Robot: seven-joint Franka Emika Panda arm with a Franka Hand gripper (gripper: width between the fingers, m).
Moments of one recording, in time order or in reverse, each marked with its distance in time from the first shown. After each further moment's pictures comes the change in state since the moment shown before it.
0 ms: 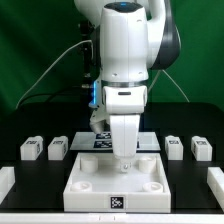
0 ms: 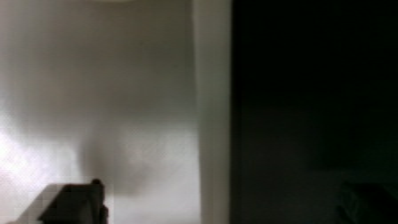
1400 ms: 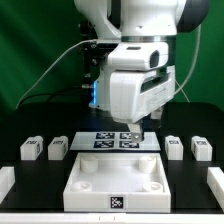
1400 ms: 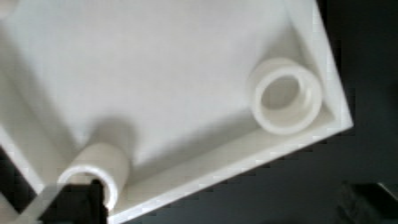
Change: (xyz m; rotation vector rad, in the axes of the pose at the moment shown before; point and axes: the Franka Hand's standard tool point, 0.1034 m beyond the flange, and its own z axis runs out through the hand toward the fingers) arm 0.035 0.057 -0.075 -0.024 -0.001 0.404
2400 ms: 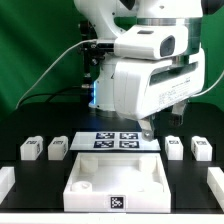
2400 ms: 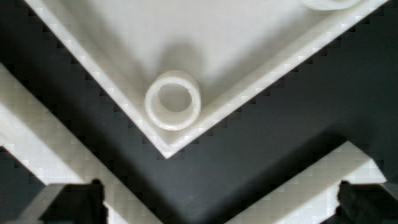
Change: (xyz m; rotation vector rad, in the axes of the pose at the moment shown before) arm 0.050 0.053 -0.026 0.047 -0.044 0.217
